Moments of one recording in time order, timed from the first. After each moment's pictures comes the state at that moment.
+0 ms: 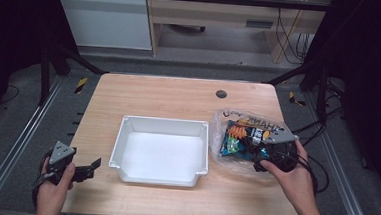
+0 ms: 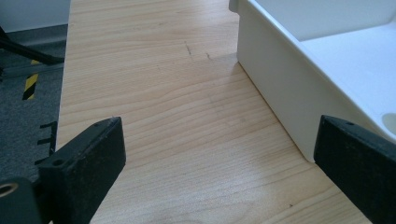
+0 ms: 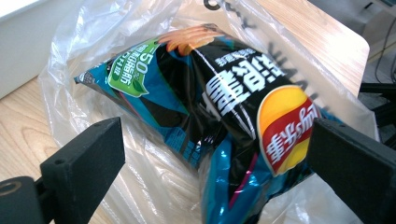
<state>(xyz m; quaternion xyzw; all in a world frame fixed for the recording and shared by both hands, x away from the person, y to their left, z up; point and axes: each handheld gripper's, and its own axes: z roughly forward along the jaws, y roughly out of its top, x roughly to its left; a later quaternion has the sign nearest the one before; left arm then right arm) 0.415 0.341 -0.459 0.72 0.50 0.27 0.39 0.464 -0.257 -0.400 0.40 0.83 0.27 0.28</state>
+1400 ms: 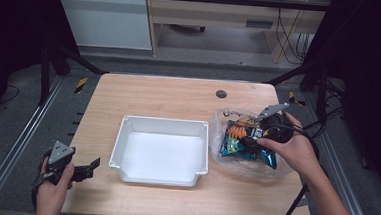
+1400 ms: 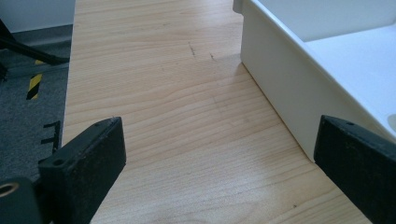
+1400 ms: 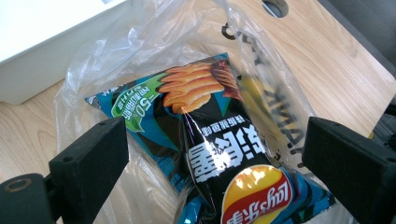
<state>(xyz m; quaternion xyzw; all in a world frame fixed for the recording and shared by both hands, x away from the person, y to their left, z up) 0.415 0.342 -0.459 0.72 0.50 0.27 0.39 0.518 -0.242 -0.355 0.33 0.89 0.24 0.22</state>
